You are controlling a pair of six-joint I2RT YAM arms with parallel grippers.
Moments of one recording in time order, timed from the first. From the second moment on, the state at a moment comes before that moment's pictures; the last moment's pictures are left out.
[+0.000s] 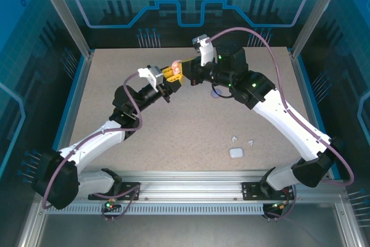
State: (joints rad) left arm -0.49 1.23 0.77 0.79 0.40 -0.11; right arm 0.72 1.45 1.64 -0.48 -0.19 0.30
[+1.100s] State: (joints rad) left arm -0.49 1.24 0.77 0.78 0.45 -0.13; right arm 0.56 1.66 2.09 -0.73 -0.23 0.40
